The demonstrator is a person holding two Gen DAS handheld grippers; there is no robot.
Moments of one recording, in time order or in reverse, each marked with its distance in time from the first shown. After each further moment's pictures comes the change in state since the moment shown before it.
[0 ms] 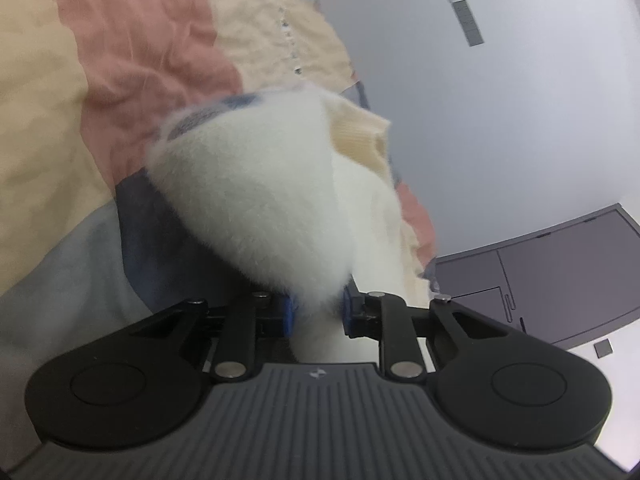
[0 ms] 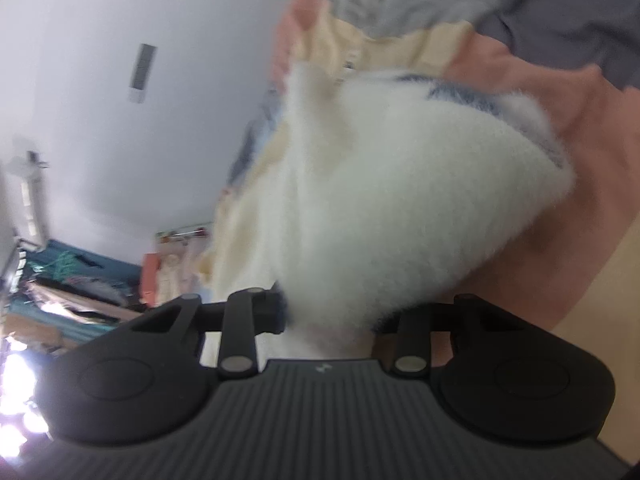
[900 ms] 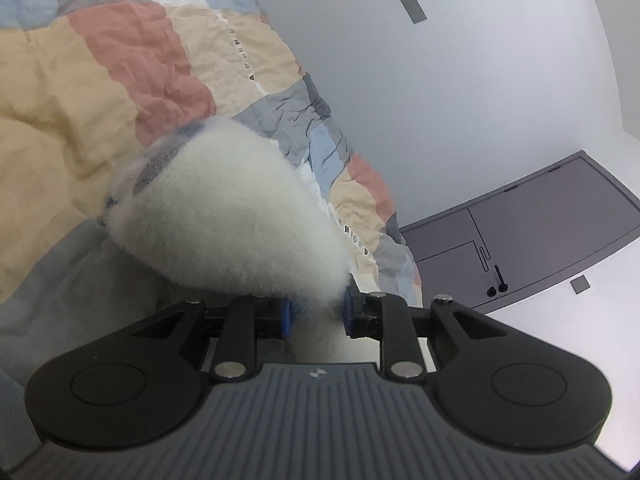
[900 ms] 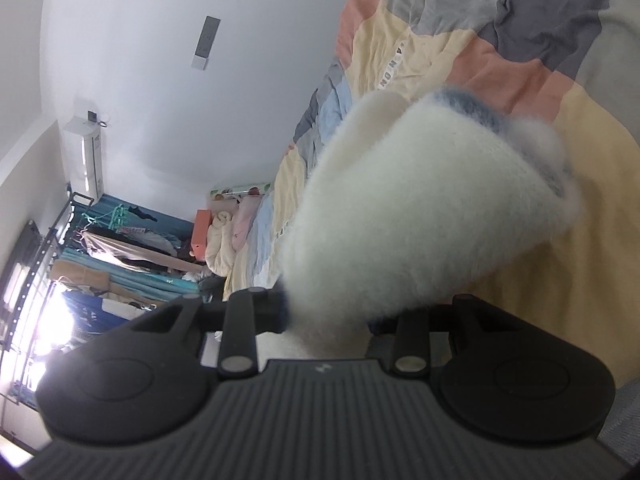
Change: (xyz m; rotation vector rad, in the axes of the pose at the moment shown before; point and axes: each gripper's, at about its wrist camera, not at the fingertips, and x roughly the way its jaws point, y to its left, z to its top) left arm -0.147 -0.036 -0.049 0.145 0.036 -0.051; right arm -0.107 0.013 -0.040 -0.073 0.082 0.120
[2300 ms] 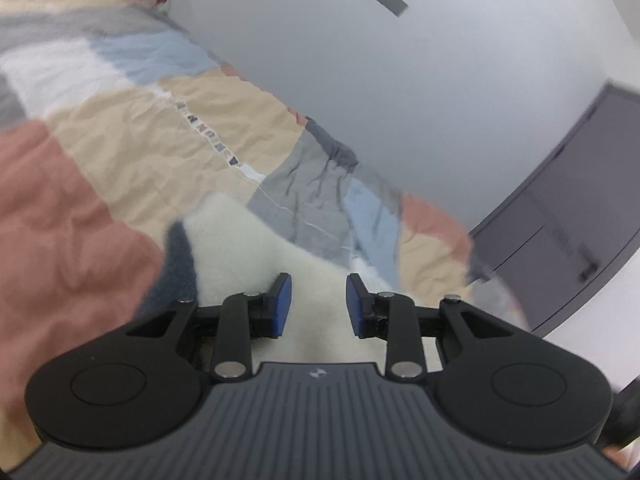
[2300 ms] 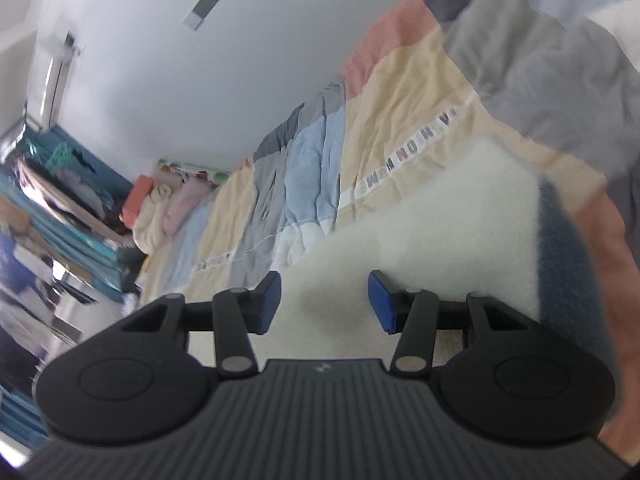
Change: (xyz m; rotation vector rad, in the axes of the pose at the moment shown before) left arm 0.219 0.008 0.132 0.370 -0.100 0.176; right arm 0.167 0.013 0.120 -0.338 0.007 -0.171
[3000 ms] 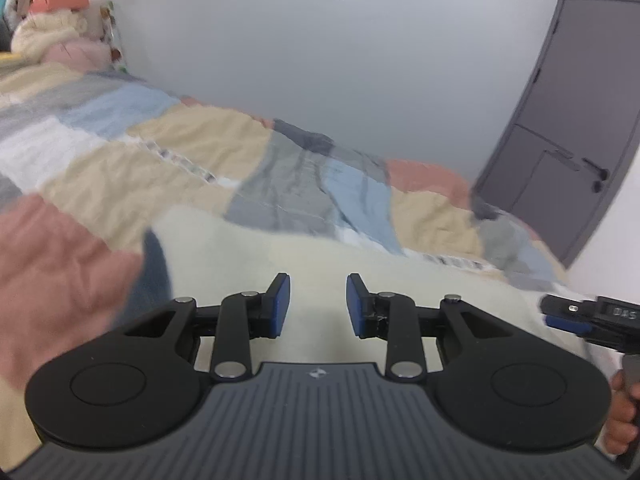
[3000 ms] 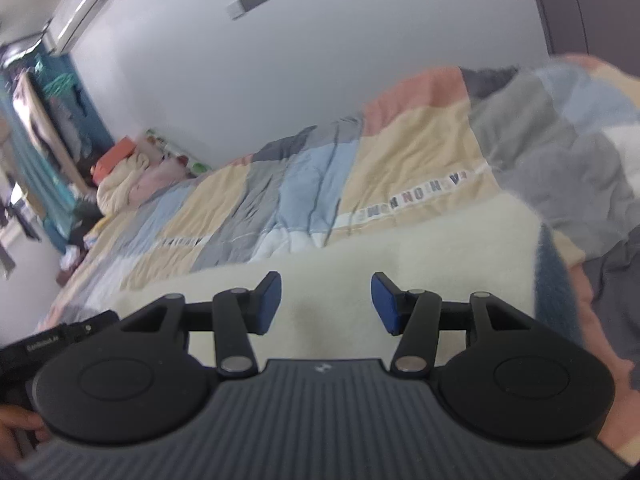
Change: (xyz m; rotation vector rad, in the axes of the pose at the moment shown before) left arm -0.035 -0.044 -0.034 0.260 0.011 0.019; right arm -0.023 0.053 -0.037 -0.323 -0.111 -0.140
